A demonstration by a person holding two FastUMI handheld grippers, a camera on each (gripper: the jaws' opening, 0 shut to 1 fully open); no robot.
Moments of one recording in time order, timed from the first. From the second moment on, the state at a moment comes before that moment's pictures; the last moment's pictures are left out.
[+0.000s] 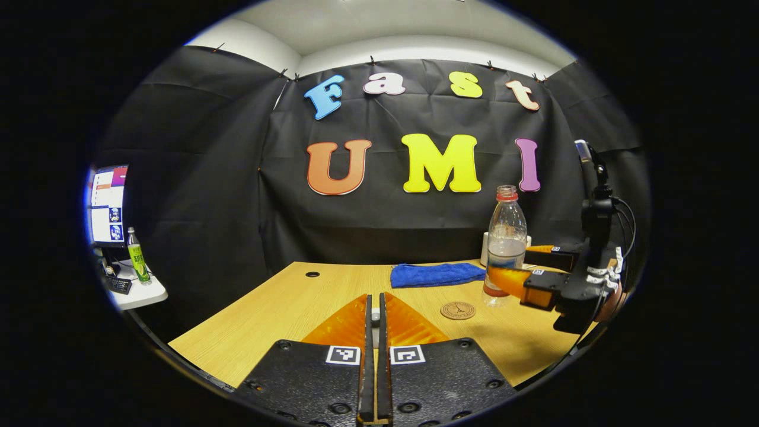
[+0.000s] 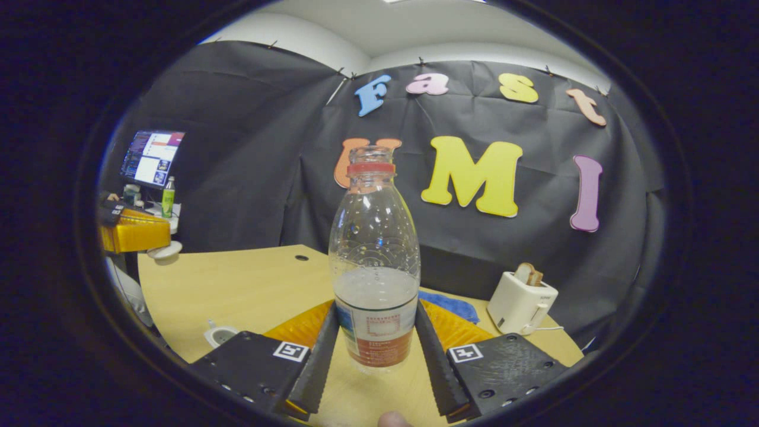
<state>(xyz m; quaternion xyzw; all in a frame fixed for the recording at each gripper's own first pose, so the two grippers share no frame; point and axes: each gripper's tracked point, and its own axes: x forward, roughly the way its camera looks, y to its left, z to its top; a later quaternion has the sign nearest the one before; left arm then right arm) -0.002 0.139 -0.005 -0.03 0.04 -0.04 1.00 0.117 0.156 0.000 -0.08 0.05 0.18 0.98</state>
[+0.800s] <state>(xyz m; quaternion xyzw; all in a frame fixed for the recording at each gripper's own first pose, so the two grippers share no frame) 0.005 0.158 -0.028 -0.03 0.06 -0.01 1.00 0.227 0.169 -0.085 -0.01 0.13 0.18 0.98</state>
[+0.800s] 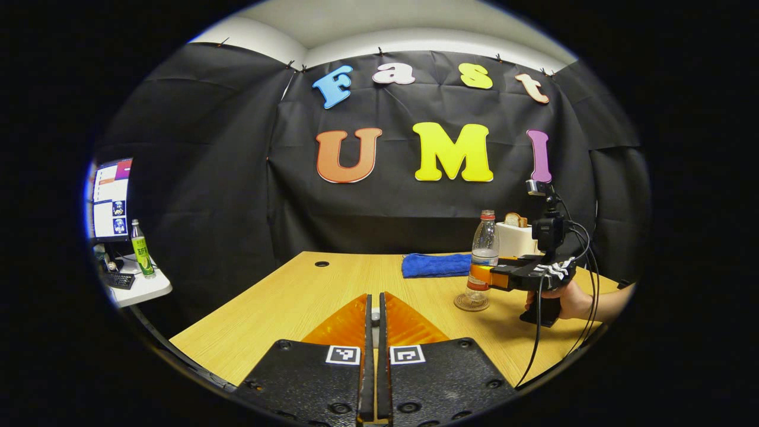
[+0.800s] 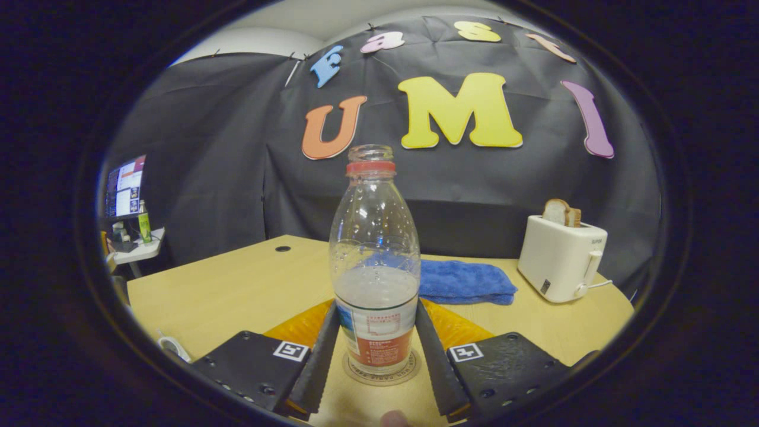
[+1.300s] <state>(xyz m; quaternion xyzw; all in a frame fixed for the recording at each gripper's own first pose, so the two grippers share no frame) 0.009 0.159 -0.035 -0.03 0.07 -0.01 1.00 0.238 0.165 -0.104 -0.01 0.14 0.17 0.98</state>
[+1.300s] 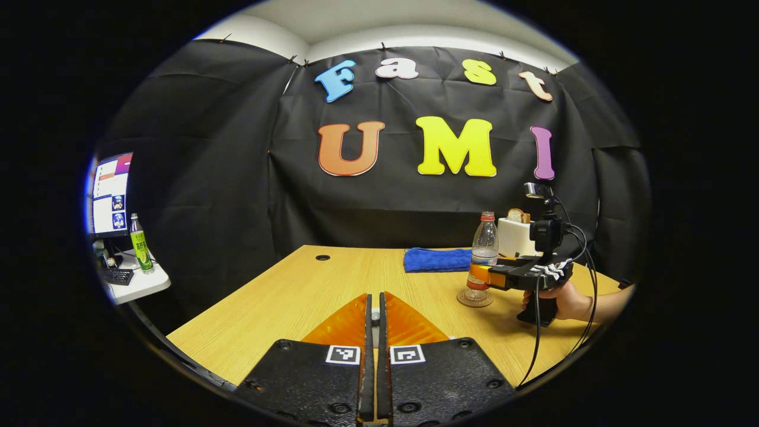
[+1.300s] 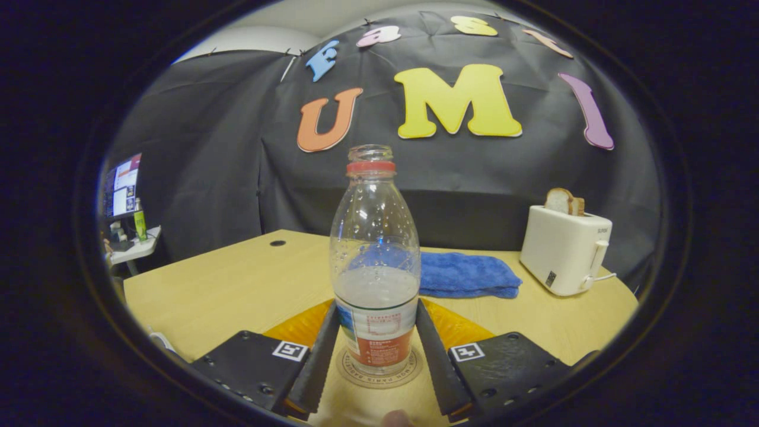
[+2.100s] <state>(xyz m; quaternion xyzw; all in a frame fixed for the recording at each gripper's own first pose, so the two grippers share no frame) 0.012 0.125 -0.030 -0.02 0.06 -0.04 1.00 0.159 0.114 -0.068 -0.03 0.09 0.14 0.99</state>
